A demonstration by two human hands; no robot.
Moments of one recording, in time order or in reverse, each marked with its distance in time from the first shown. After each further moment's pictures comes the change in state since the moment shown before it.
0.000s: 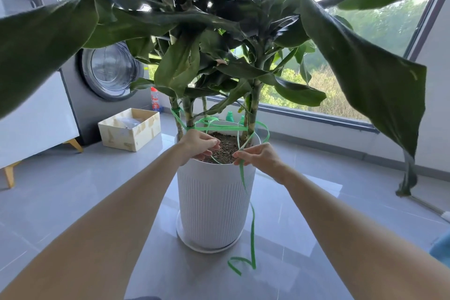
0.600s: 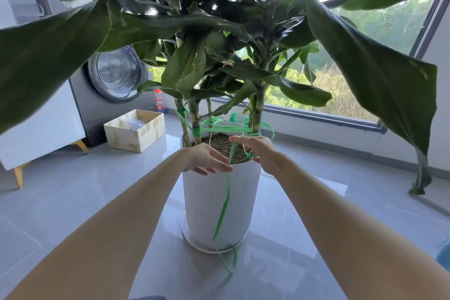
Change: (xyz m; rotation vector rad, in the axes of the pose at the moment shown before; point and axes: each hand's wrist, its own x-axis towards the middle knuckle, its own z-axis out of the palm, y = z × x) left_hand -0.013 -0.005 -0.006 0.214 -0.399 -0.098; right_hand 0.007 -0.037 0.012 0.347 0.033 0.248
